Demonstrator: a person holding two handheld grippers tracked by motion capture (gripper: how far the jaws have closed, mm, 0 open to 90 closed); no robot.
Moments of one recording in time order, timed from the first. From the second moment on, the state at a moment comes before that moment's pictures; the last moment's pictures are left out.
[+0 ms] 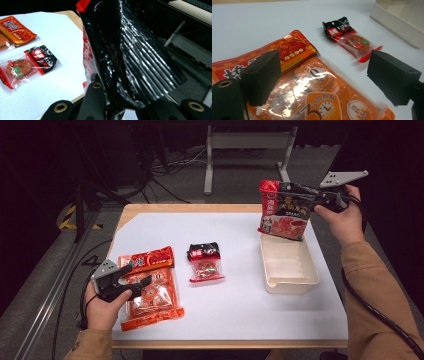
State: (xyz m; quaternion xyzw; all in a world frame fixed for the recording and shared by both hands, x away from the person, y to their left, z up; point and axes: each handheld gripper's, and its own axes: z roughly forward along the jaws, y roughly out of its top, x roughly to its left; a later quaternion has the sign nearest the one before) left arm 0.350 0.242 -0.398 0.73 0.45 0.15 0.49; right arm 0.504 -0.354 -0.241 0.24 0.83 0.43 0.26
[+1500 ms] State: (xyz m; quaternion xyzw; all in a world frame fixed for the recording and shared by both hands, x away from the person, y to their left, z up) left arm 0.360 0.234 -0.398 0.74 0.43 0.14 0.49; right arm 0.510 -0.354 -0.281 0.28 0.83 0.42 0.24
